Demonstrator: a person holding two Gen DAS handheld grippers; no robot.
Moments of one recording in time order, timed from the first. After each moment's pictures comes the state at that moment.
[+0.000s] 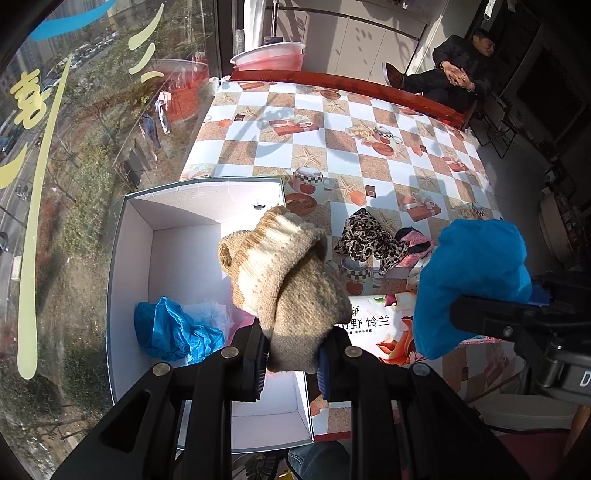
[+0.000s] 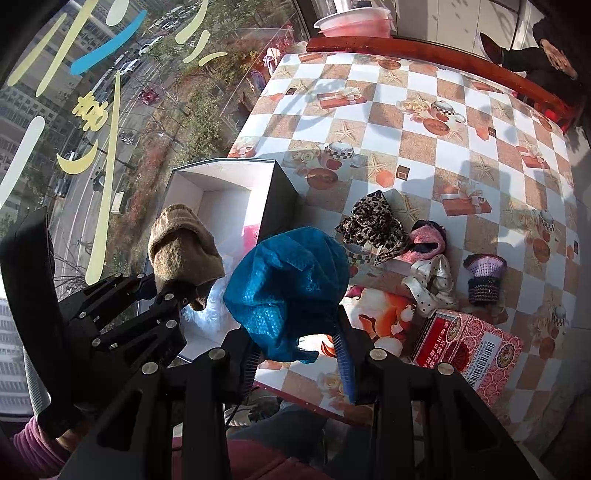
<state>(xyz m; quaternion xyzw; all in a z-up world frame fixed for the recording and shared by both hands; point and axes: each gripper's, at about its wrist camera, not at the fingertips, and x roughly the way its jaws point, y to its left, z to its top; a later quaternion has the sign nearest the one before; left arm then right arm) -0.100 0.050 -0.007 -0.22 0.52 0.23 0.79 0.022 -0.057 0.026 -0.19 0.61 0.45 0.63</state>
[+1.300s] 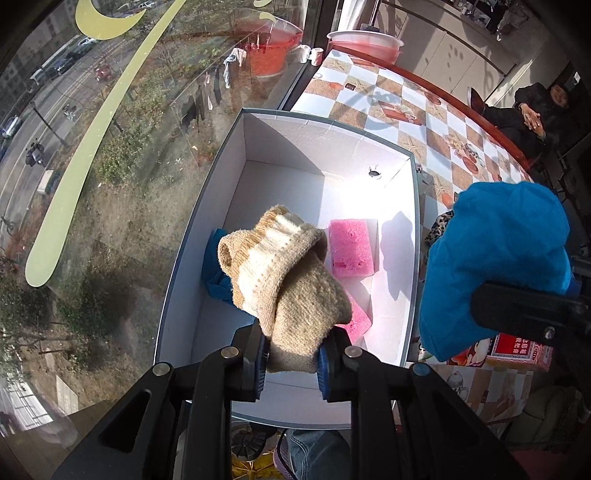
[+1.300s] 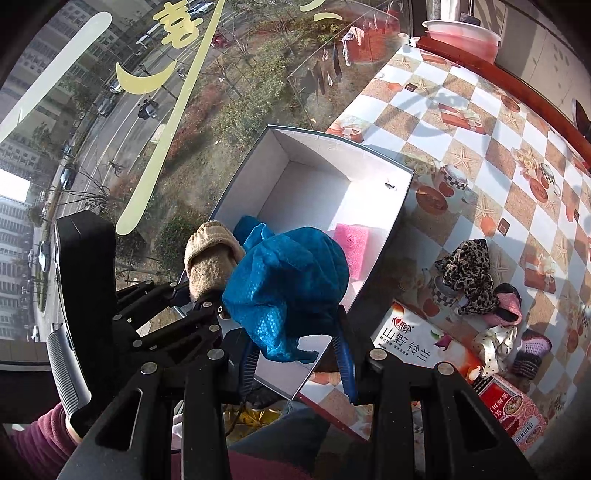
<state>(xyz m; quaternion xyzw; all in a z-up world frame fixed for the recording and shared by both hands) -0.180 0.102 -0.043 -0.31 0.52 0.34 0.72 -0.051 0.037 0.016 -0.28 0.58 0.54 0.54</state>
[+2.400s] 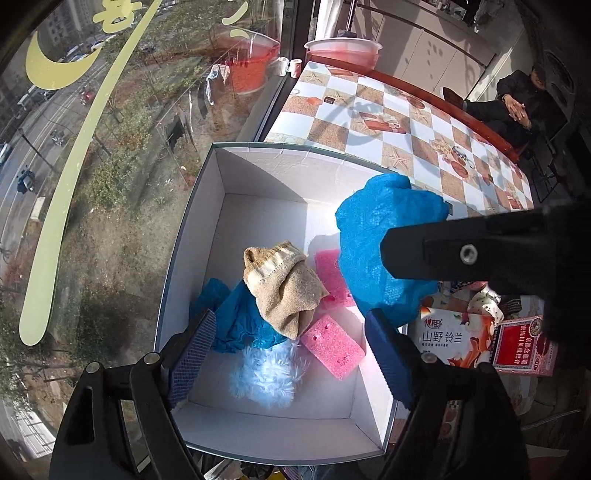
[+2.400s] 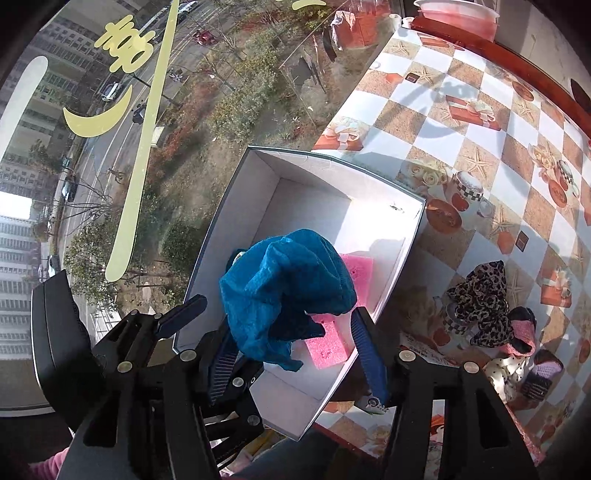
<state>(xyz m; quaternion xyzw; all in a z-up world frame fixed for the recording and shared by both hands) -0.161 0.114 -0.037 -0.28 0.51 0.31 0.75 -0.019 0.091 -0.008 -0.26 0.63 0.52 0.52</state>
